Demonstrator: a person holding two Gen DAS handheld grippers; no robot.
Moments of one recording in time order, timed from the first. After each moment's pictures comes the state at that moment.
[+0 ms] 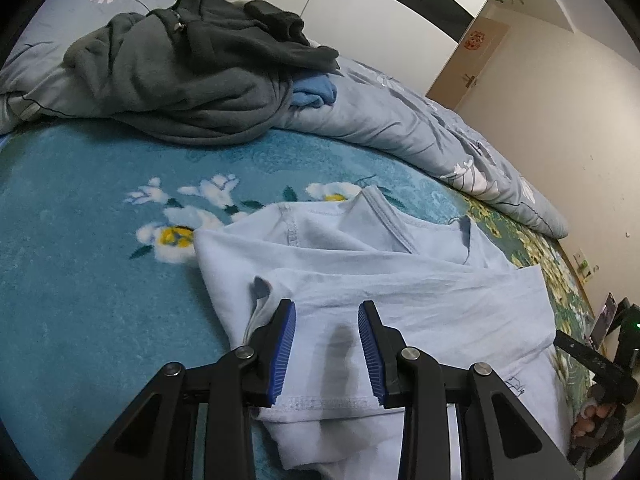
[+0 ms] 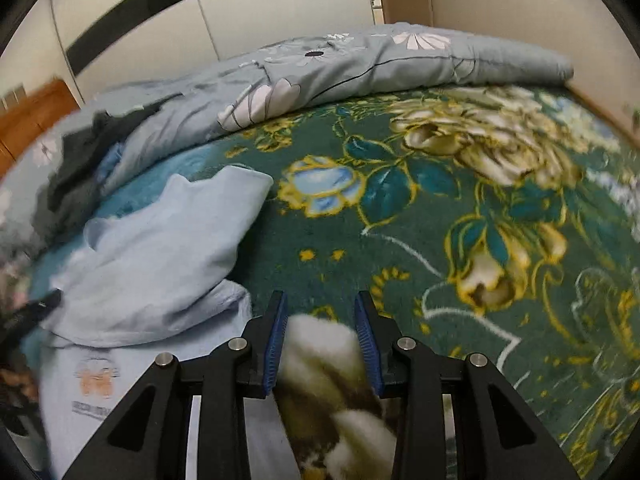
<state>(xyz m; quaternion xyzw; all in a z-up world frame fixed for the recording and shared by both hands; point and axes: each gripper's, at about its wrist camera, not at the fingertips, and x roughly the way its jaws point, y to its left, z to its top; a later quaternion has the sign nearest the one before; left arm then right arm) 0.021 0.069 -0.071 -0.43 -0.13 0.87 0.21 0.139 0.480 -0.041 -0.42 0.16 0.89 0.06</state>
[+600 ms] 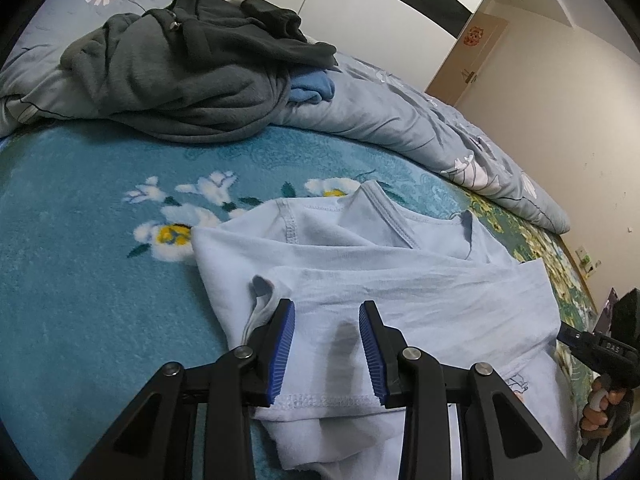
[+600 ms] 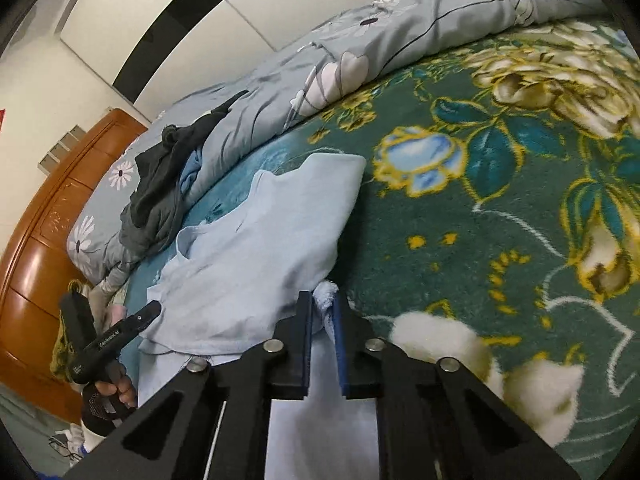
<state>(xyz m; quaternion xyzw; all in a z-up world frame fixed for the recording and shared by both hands) 0.021 0.070 -0.074 -0.43 -0.13 0.87 0.21 0.127 0.468 -0.053 -0.42 0.28 0.86 -0.07</state>
